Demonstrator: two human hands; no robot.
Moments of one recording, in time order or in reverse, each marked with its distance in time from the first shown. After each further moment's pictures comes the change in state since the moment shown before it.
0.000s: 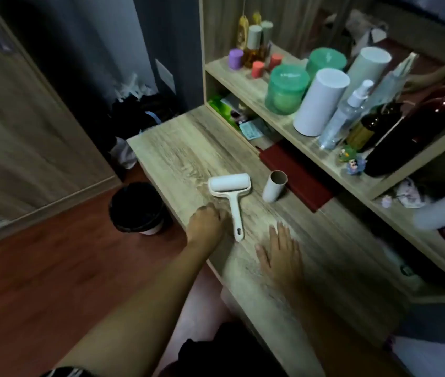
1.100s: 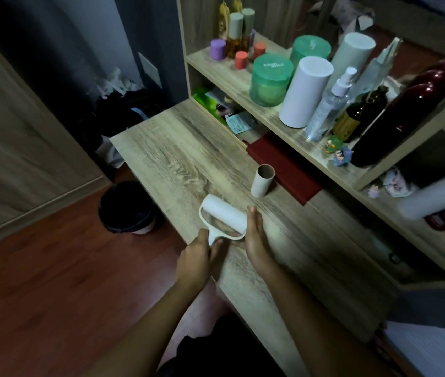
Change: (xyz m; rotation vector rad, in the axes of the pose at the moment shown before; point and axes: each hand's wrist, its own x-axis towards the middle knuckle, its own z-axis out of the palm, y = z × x) left_hand -0.054 -0.029 0.033 -0.185 -0.026 0.119; right_hand 0.012 -0.063 -0.058 1.296 -0.091 0.375
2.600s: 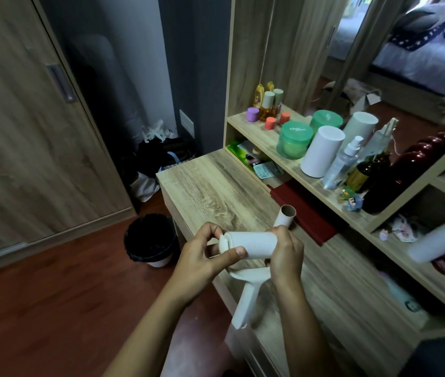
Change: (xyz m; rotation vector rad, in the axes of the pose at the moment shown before) left_hand -0.062 0.048 -0.138 -0.866 -0.035 0.258; right_hand -0.090 -0.078 0.029 -0.015 0.256 -0.270
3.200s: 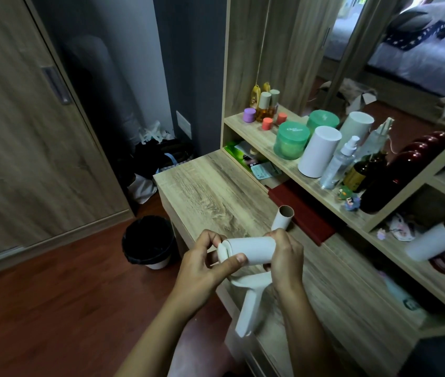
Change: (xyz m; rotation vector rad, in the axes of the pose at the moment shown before) left_hand -0.009 -0.004 0.008 0.025 0.092 0.034; right_hand -0.005 -0.004 -0.005 -0.020 -0.041 0.011
